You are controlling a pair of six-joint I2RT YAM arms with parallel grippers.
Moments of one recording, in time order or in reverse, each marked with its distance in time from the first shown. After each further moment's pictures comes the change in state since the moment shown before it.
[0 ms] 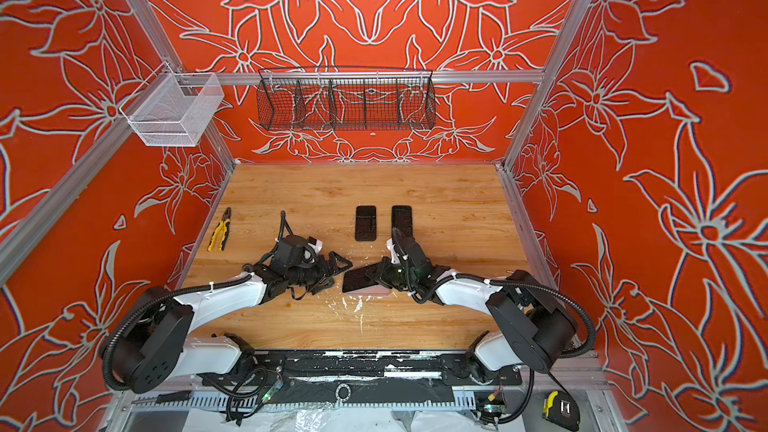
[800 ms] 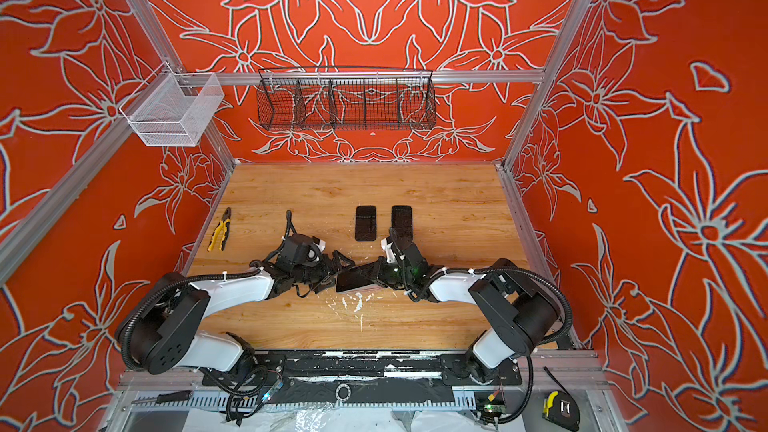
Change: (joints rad) left arm -0.006 0.101 0.025 0.050 -0.016 -0.008; right arm -0.004 0.117 0.004 0.131 -0.068 0.000
